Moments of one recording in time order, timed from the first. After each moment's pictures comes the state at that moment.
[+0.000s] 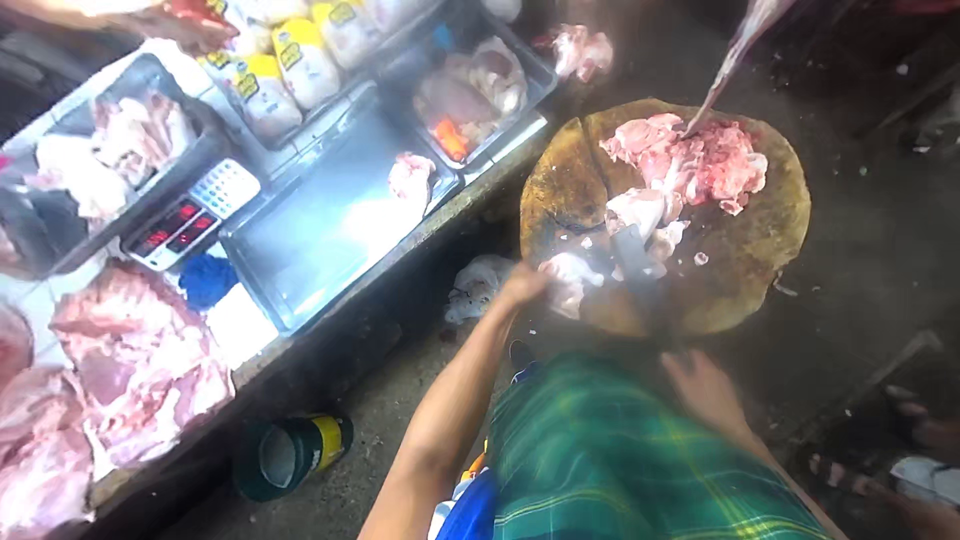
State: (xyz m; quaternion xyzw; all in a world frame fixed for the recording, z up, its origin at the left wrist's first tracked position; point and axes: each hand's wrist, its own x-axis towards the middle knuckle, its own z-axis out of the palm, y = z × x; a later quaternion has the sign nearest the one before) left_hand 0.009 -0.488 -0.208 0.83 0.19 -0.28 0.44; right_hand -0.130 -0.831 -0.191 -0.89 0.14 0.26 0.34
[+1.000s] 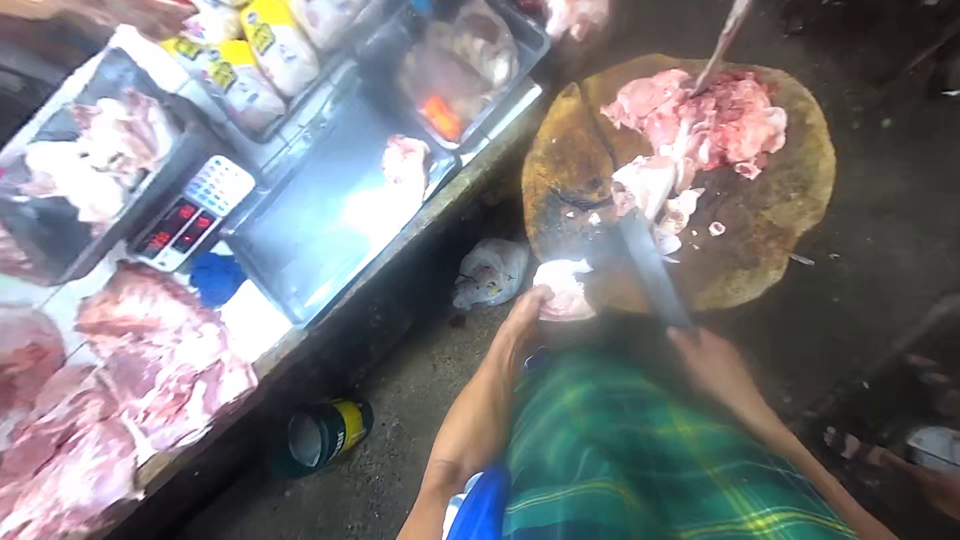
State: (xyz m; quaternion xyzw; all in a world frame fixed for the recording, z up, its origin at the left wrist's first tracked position) left_hand -0.079 -0.478 -0.270 0.57 0.29 -0.24 0.73; right_hand -0.128 -0.820 -0.202 -0.86 0.17 0.32 0.36
